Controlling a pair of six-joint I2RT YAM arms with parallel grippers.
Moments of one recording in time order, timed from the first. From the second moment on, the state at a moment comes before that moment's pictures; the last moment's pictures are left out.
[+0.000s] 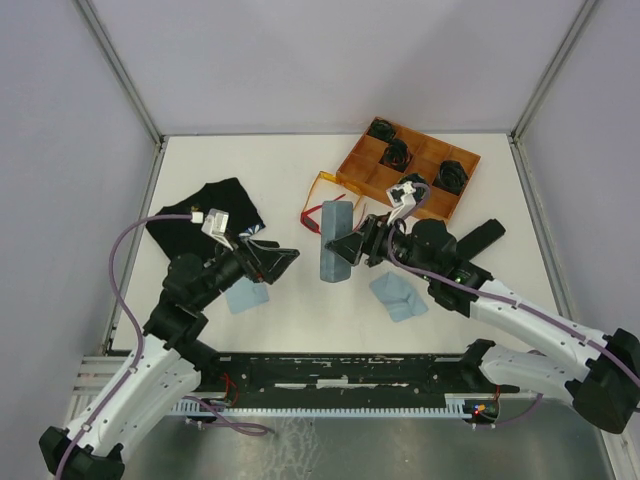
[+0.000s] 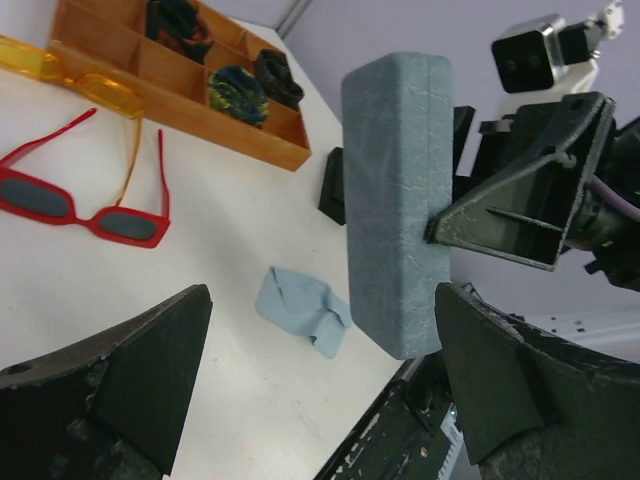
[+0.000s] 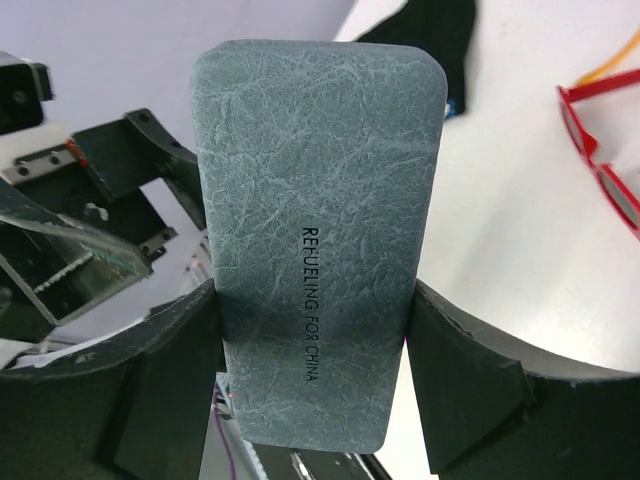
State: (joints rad) left arm -0.48 0.53 0.47 0.05 0.30 -0.67; right arm 0.80 1.02 0.72 0.14 -0.13 0.73
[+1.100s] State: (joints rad) left arm -0.60 0.65 0.44 0.21 0.30 -0.69; right arm 0.80 1.14 0.73 0.35 -0.30 0.83
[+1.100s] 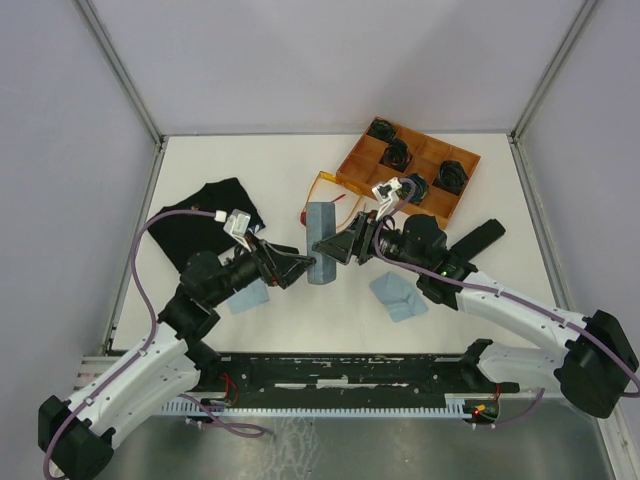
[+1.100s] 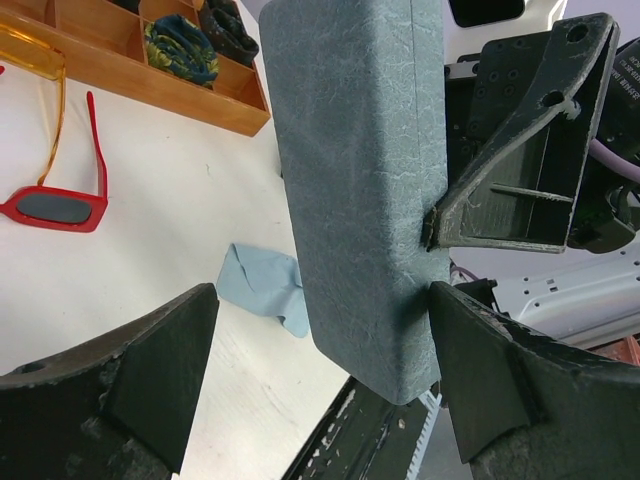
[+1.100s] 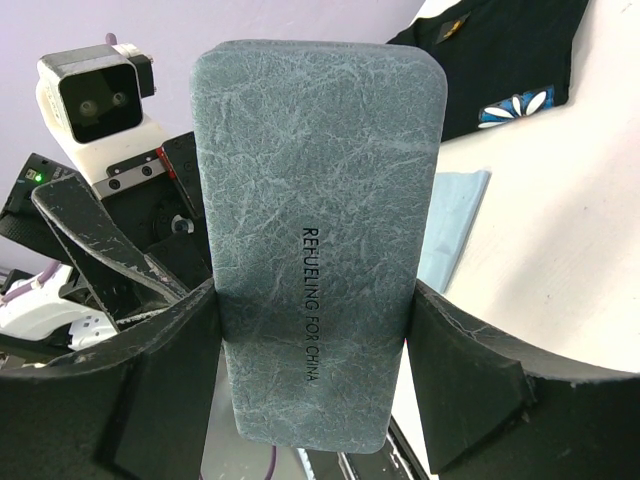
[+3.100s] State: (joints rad) left arm -0.61 0.68 0.45 0.22 0.27 -0.69; right arm 0.78 1.13 0.75 0.26 -0.34 0.78
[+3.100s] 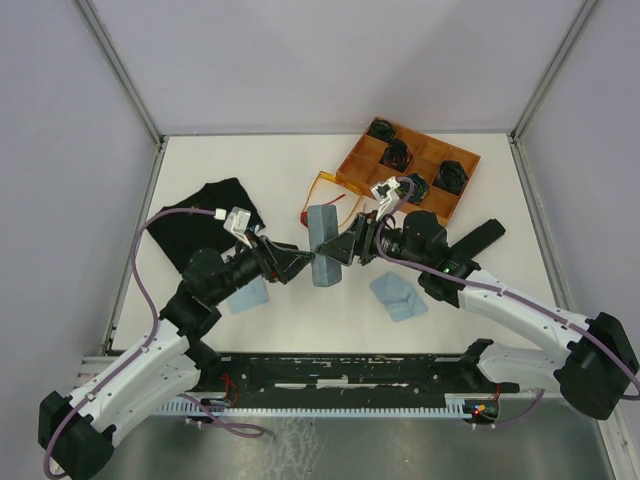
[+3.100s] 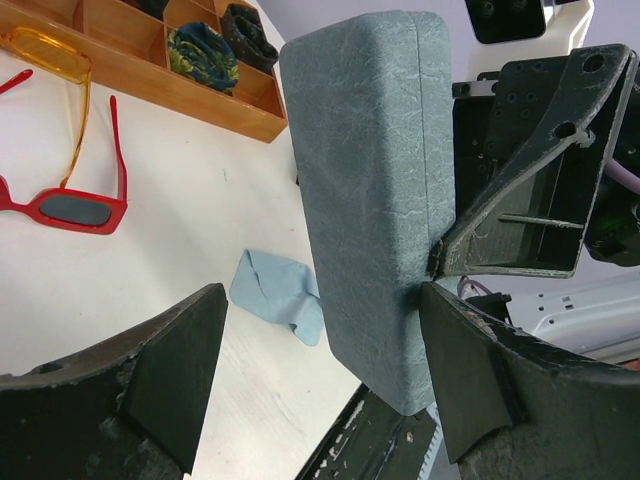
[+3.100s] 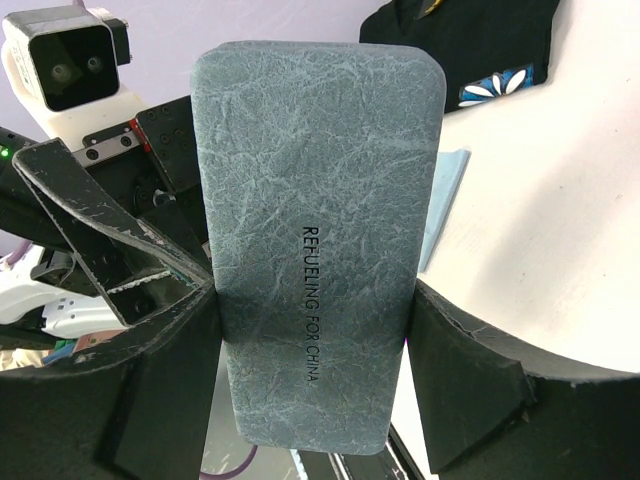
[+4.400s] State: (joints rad) left arm -0.62 0.72 0.47 0.24 0.26 -0.69; right arm 0.77 1.14 0.75 0.27 -0.34 0.81
